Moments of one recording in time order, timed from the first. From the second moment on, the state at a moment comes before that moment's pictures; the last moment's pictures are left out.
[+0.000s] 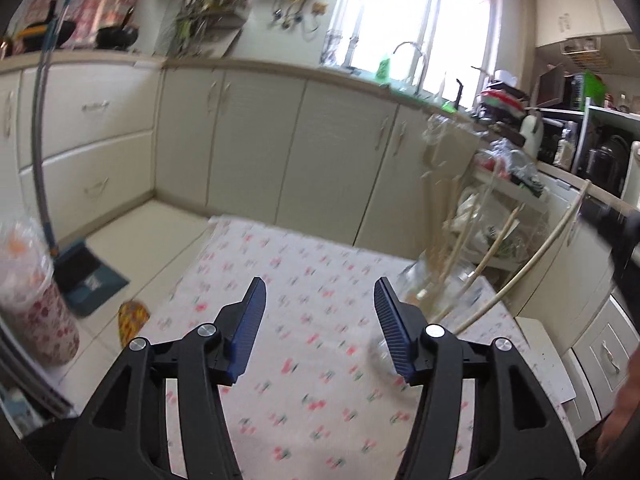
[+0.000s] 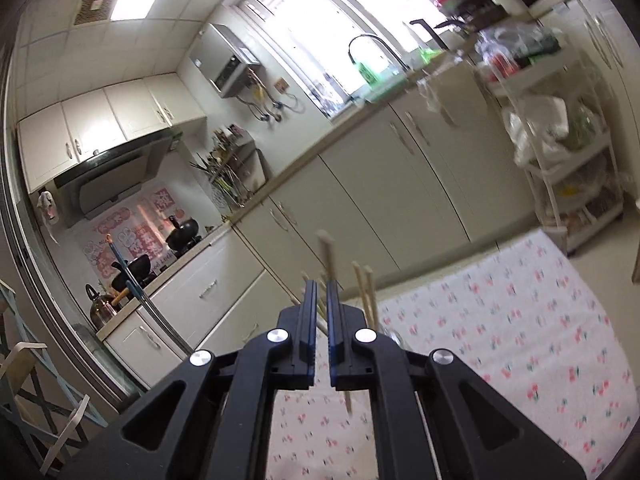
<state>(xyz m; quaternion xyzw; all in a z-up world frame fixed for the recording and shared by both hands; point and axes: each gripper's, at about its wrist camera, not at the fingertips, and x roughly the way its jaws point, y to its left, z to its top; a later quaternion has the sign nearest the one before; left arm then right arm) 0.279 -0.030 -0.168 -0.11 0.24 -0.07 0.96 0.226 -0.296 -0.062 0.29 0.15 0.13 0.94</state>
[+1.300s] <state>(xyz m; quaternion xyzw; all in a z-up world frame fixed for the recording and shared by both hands) 0.295 0.026 -0.221 -0.22 0.31 -0.05 0.92 0.278 -0.321 -0.159 0.20 0.39 -0.05 0.90</state>
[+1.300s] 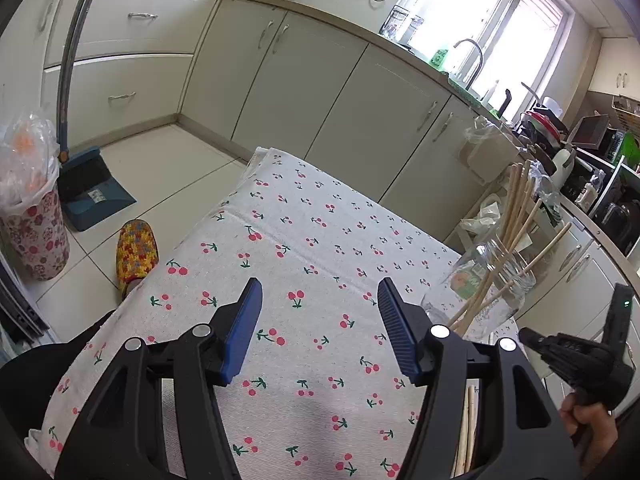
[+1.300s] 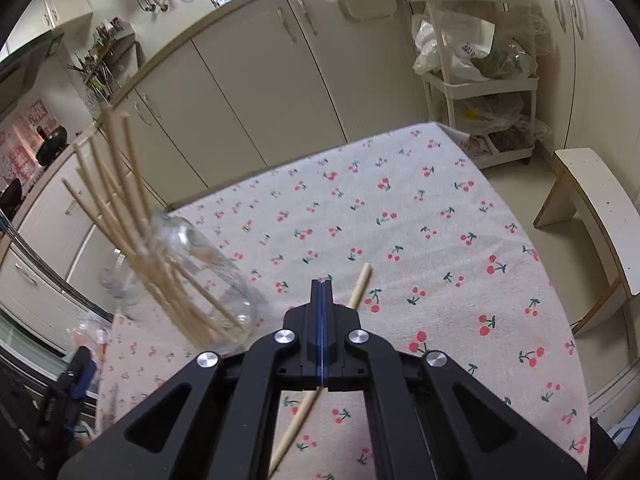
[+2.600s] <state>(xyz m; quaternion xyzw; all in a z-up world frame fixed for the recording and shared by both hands) 0.299 0.028 -0.228 -0.23 0.32 -0.06 0.92 0.315 -0.303 -0.196 0.09 0.46 -0.13 0.88</state>
